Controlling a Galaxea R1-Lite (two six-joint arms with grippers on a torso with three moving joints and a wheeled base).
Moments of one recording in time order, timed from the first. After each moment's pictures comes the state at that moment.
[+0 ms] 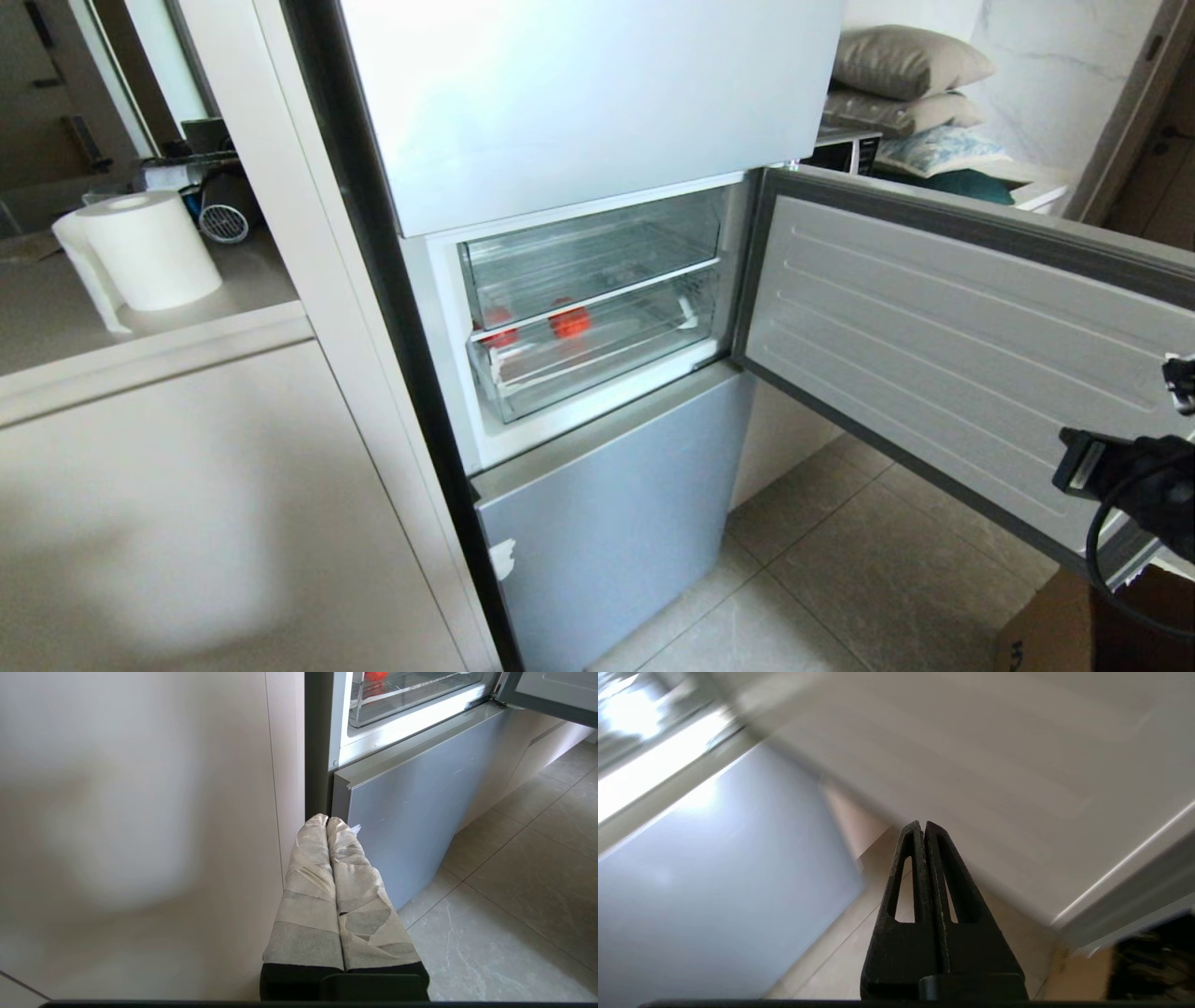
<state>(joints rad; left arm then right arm) 0.00 0.00 0.00 0.00 0.00 0.01 -0.14 1.54 -0.32 -1.01 -0.08 0.13</state>
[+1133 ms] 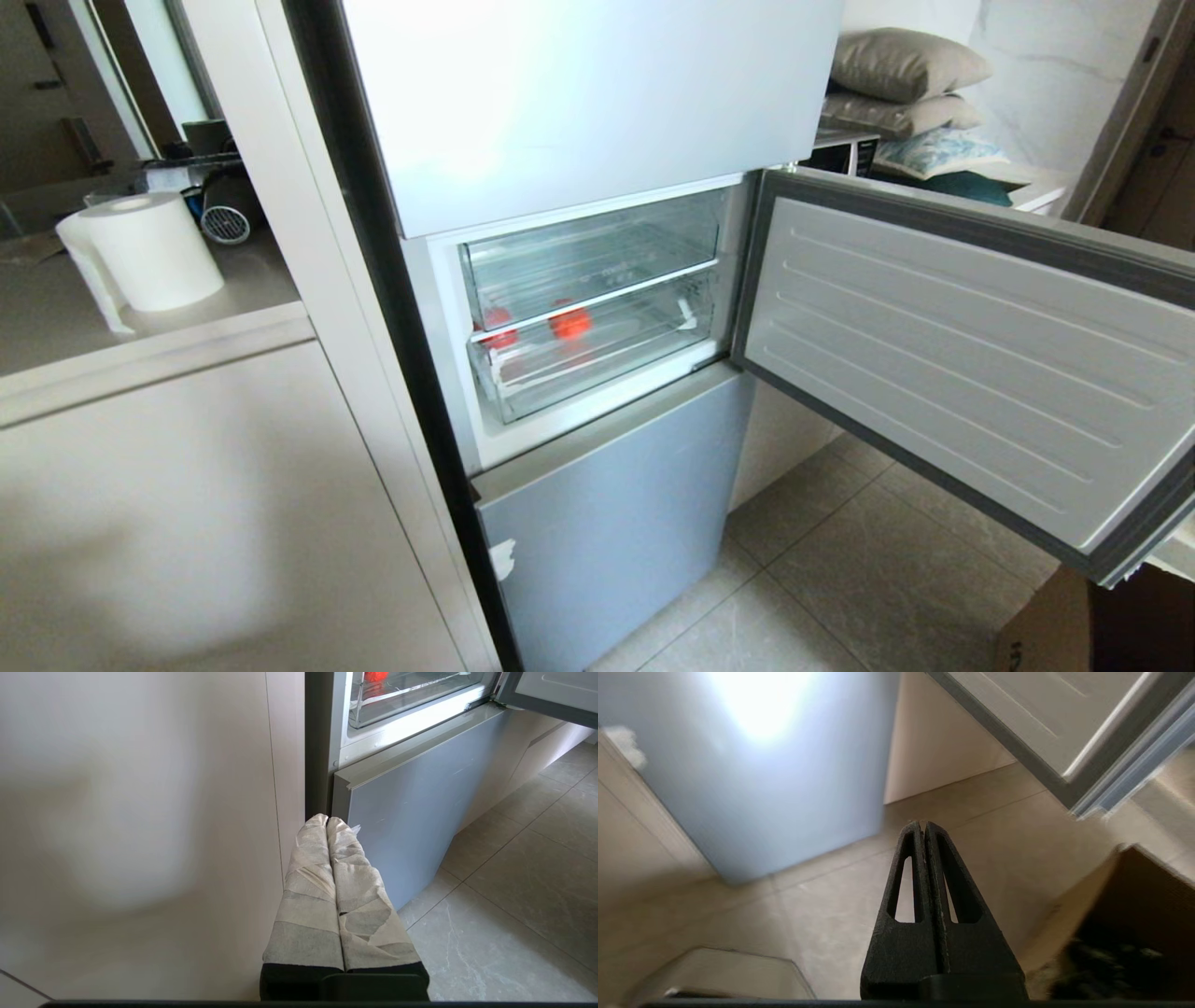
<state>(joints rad) 0.00 0.00 0.00 0.00 0.00 0.01 0.01 0.11 -0.06 0.14 0.05 -0.12</state>
